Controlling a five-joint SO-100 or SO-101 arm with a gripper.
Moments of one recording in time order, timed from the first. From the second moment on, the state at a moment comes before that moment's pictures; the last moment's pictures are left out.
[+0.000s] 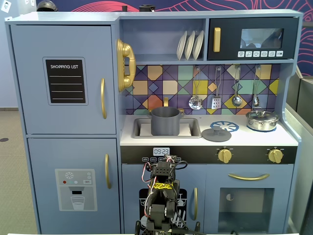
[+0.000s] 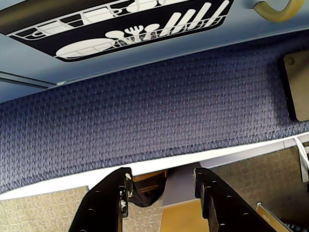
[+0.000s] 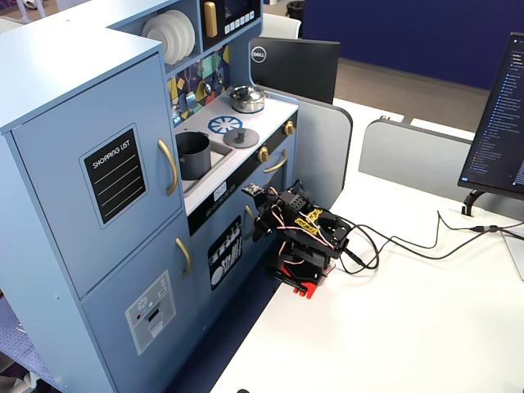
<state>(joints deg) 5.3 182.5 172.1 77.5 -87.0</state>
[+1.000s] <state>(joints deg) 15.1 169.5 151.4 59.8 -90.0</state>
